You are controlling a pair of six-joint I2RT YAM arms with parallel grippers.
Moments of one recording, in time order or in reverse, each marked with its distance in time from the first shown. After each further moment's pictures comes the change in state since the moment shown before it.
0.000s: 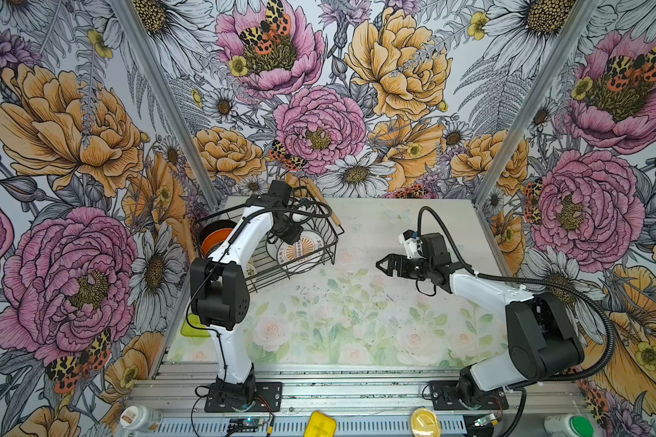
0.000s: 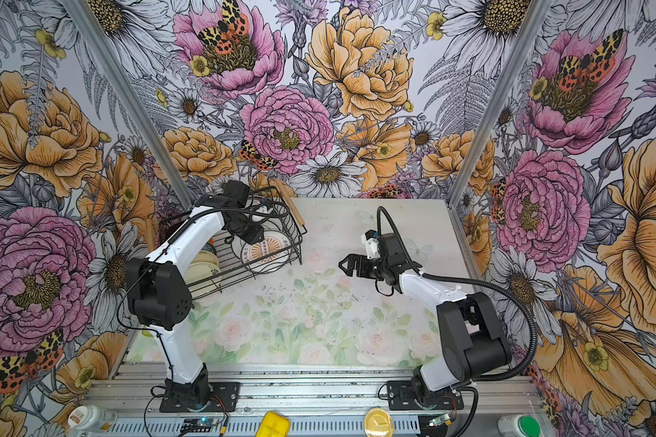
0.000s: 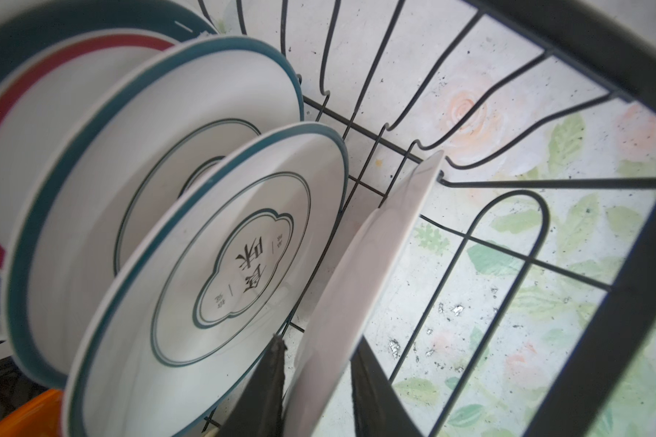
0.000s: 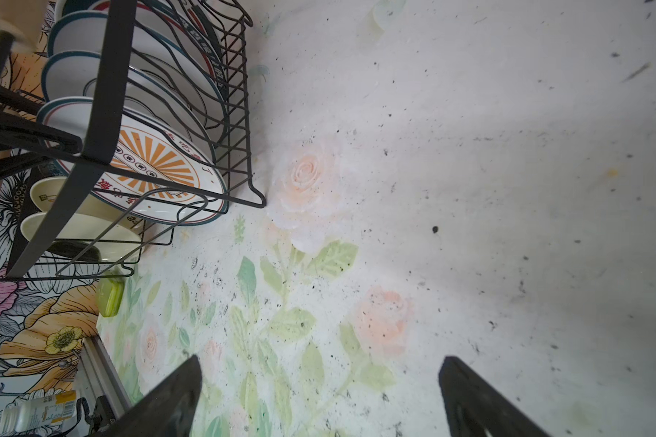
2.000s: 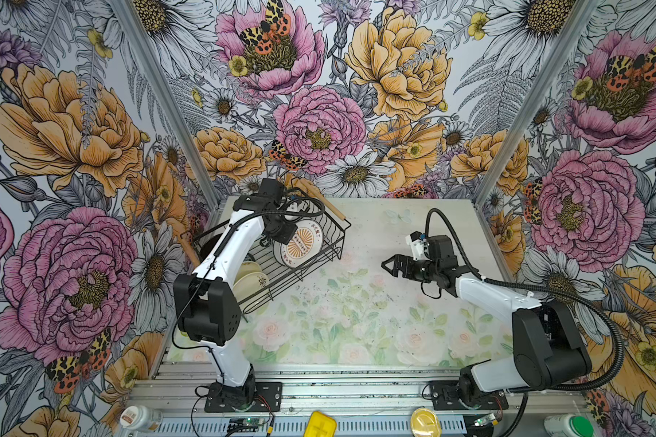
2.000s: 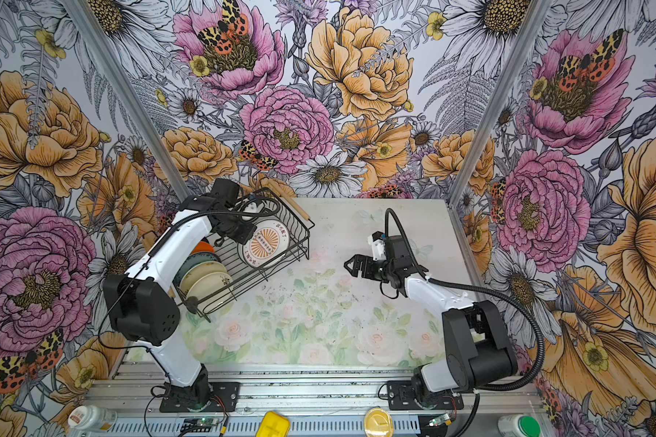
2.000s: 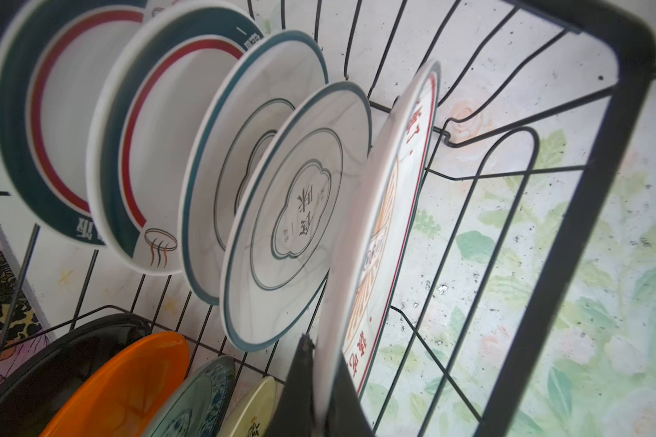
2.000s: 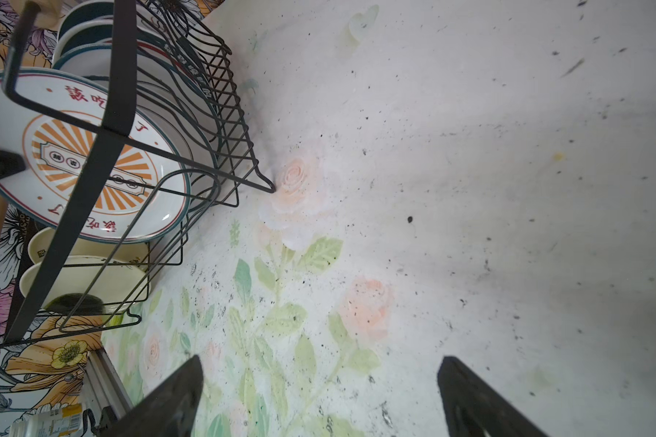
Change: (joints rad) left arm 0.005 -0.164 -0.053 -0.041 -0.043 -0.113; right arm -0.039 -0.056 -0.047 0.000 -0.003 0.024
